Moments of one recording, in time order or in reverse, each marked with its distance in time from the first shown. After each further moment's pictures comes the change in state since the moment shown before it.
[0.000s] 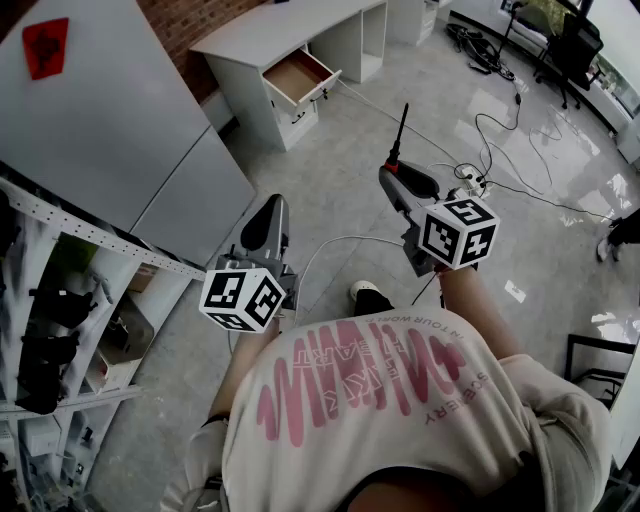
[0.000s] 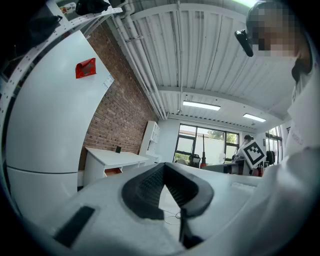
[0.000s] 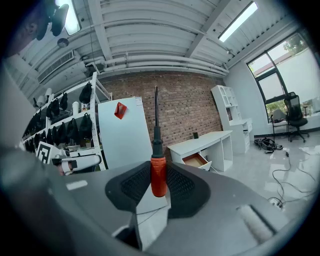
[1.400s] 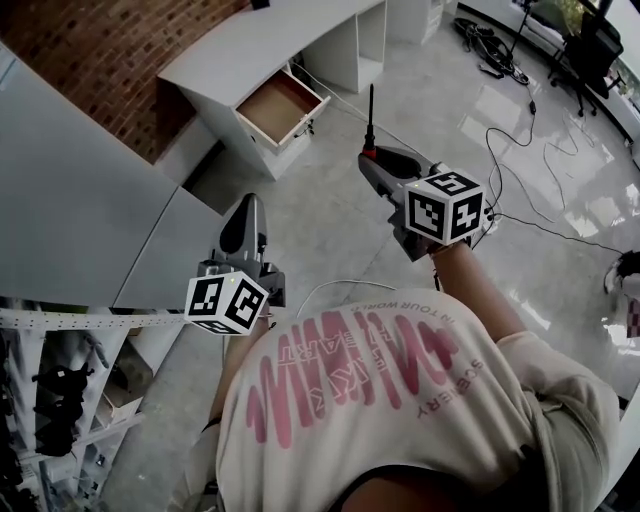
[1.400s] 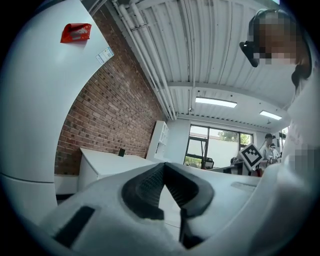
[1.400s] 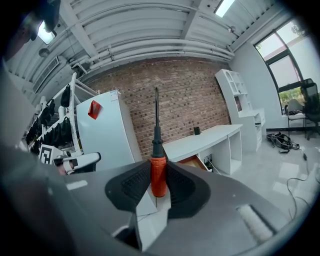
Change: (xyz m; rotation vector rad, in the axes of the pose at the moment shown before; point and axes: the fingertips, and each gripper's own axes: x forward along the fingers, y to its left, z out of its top) left arm 0.285 0.095 0.009 -0.023 -0.036 0.097; right arm 0.209 -0.230 0.080 0.030 0.096 0.108
